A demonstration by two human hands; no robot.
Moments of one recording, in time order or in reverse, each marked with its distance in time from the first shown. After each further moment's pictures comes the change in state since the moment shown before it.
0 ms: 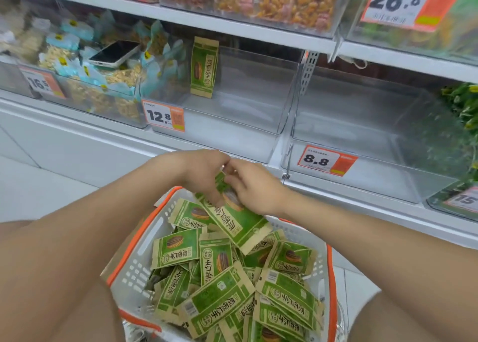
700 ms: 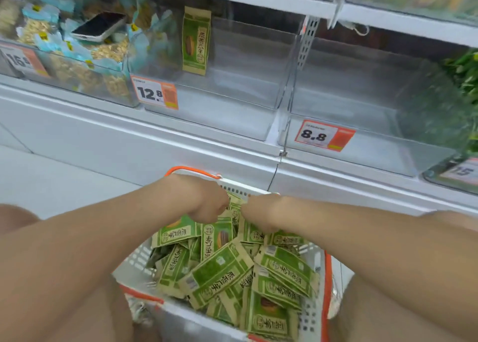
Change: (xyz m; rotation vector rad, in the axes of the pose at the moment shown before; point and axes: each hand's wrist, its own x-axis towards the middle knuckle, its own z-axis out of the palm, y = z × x) left_hand -0.001 0.016 0.076 0.486 -0.420 0.043; right_hand -0.034 0.026 0.058 -0.899 -0.910 0.063
